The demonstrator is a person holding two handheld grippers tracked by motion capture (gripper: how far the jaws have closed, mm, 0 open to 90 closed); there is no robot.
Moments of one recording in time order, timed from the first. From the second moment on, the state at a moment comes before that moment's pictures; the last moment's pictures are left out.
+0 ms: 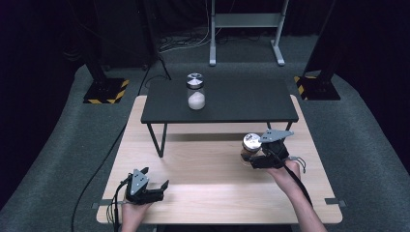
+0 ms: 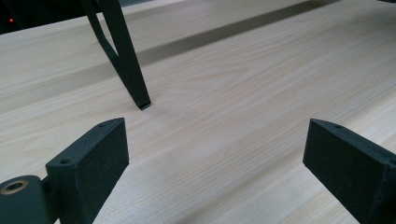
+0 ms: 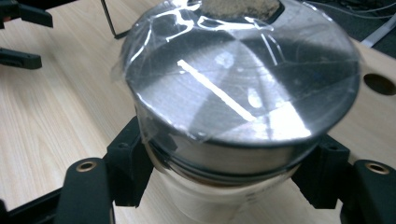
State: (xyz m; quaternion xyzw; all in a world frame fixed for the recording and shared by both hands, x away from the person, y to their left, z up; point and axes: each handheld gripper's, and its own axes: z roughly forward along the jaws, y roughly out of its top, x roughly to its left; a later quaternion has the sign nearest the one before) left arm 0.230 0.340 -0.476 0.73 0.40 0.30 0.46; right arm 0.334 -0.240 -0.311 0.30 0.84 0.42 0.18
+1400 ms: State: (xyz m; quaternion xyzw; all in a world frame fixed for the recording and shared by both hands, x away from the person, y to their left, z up) left arm 0.233 0.338 -0.473 0.74 0.41 0.29 0.45; right arm 0.357 -0.230 -0.207 0.31 0.82 0.43 0.23
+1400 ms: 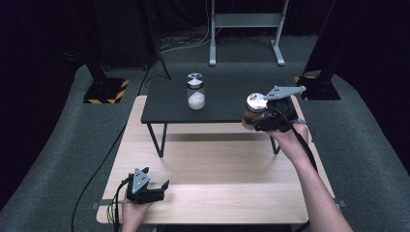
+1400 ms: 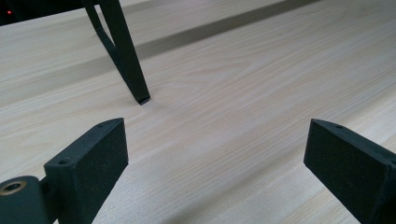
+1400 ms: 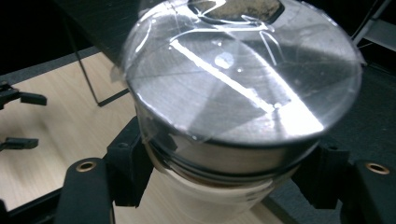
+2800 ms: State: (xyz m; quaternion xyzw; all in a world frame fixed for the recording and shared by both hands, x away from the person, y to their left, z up) left arm 0.237 0.334 -0.469 0.74 0.42 0.29 0.44; right arm 0.436 -0.205 -0.203 0.41 0.78 0.40 0.23
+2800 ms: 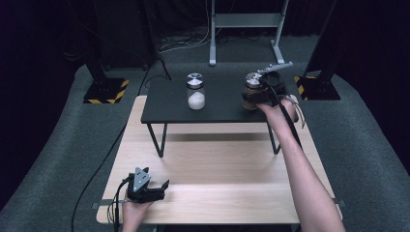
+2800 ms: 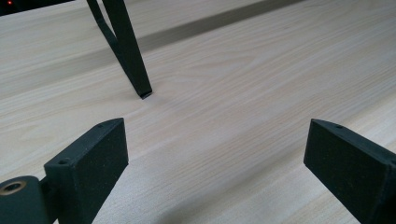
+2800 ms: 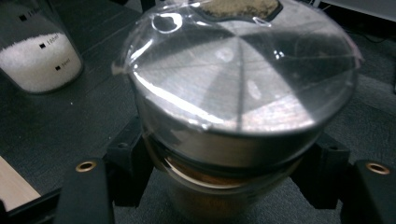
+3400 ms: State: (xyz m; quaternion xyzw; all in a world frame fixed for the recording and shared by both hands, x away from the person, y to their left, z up) left arm 0.236 0.331 -0.469 0.74 0.42 0.29 0.44; right arm 0.381 -0.244 -0.229 0.36 0.78 0.45 0.25
